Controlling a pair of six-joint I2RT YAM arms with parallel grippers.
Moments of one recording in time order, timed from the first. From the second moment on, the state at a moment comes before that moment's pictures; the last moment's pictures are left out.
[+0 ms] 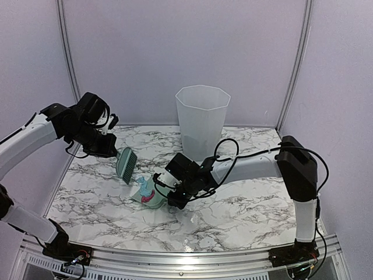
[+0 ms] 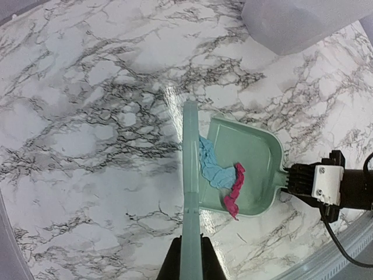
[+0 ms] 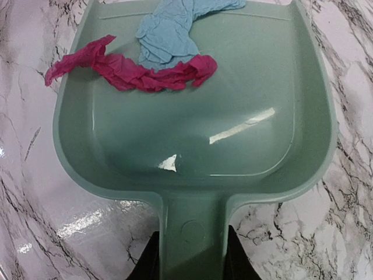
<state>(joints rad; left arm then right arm) -0.54 1.34 1.32 -1.02 0.04 -0.30 1.05 2.06 1.43 -0.42 -0.07 0.03</state>
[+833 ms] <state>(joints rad) -0.59 1.72 1.48 -0.98 0.02 -0.18 1.04 2.06 1.40 -0.39 -0.12 0.03</state>
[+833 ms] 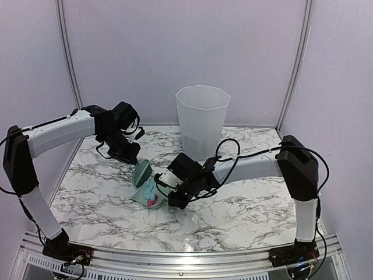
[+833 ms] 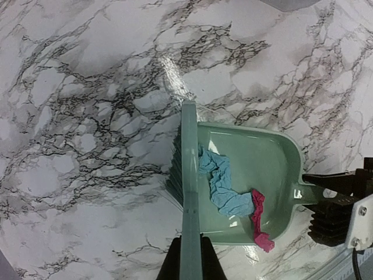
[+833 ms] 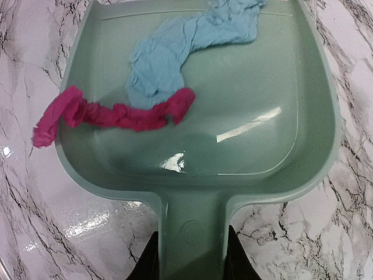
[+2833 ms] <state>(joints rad) -0.51 1.04 1.31 -1.03 -0.47 -0.34 0.80 1.93 2.01 -0.48 -0.26 0.46</state>
